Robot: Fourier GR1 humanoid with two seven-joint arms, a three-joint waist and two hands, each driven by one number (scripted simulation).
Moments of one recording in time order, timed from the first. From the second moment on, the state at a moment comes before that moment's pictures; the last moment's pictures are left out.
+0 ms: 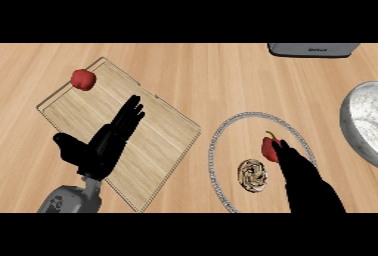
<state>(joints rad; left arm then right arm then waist) -0.16 0.25 -0.32 -1.56 0.38 0.10 0.10 -0.02 -0.40 0.61 -2.17 0.78 0.17 1.13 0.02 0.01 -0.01</state>
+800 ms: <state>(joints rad) -0.14 0.24 -0.29 -1.54 0.36 0.08 0.08 -0.11 -0.20 0.58 -1.95 0.79 0.31 1.16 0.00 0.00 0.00</state>
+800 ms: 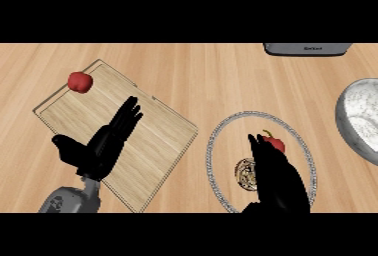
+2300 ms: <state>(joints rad) -0.13 0.16 -0.22 -1.52 0.28 0.02 0.10 -0.08 -0.01 0.47 -1.68 1.07 0.30 1.00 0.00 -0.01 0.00</state>
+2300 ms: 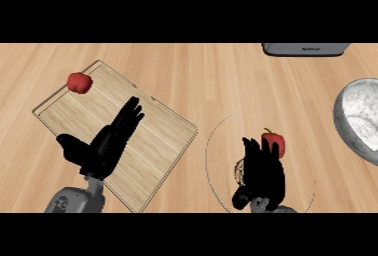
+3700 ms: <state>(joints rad) -0.10 0.11 -0.15 -1.57 0.23 -0.04 0.15 0.10 -0.32 0.42 -1.90 1.10 0.31 0.71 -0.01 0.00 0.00</state>
